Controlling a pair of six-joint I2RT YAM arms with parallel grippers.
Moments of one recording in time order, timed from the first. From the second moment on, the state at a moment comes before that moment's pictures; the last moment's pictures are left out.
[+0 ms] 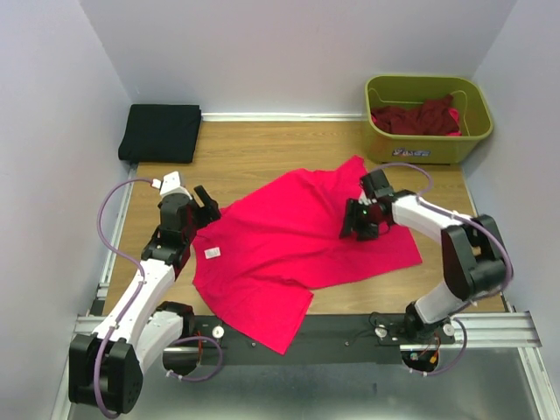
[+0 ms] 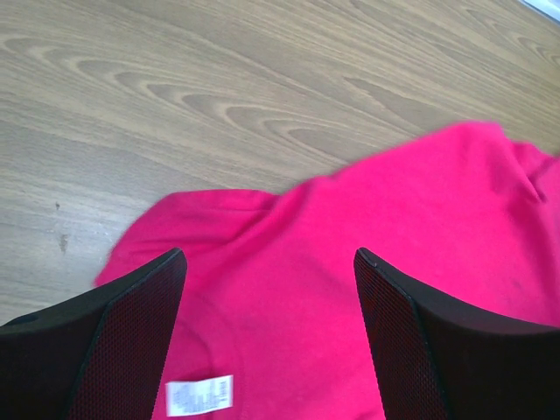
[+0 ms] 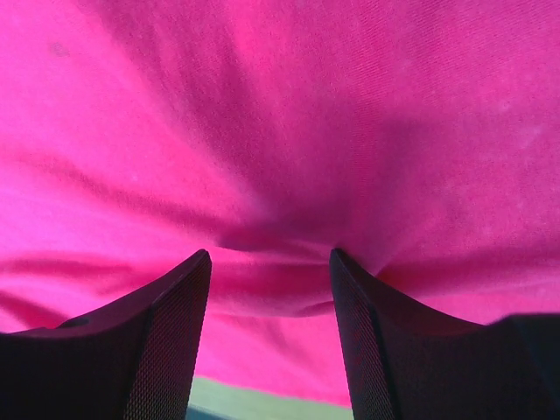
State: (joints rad) left arm -0.19 0.89 0.50 -0.05 -0.16 -0.50; right arm 0.35 1.63 0.92 -0.47 -0.18 0.46
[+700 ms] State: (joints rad) left arm -0.18 1.37 0.74 -0.10 -0.10 -0.45; right arm 0.26 1.30 0.86 -0.73 -0.10 0.44
